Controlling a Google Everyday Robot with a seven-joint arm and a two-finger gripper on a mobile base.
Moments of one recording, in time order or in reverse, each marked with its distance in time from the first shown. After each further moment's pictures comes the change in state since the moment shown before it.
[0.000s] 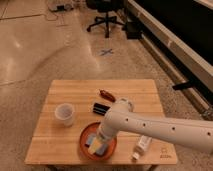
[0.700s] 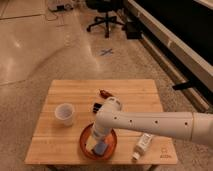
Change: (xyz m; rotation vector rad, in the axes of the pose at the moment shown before) arm 0.016 0.017 0.036 -0.048 -0.042 -0.039
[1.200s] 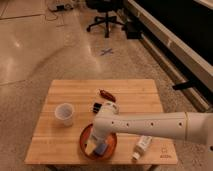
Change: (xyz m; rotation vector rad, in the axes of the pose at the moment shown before) arm -0.007 -0.010 0.028 0.001 -0.028 -0.006
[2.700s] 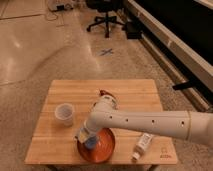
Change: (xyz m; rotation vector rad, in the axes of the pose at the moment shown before) arm 0.072 -0.030 -0.067 0.082 0.211 0.008
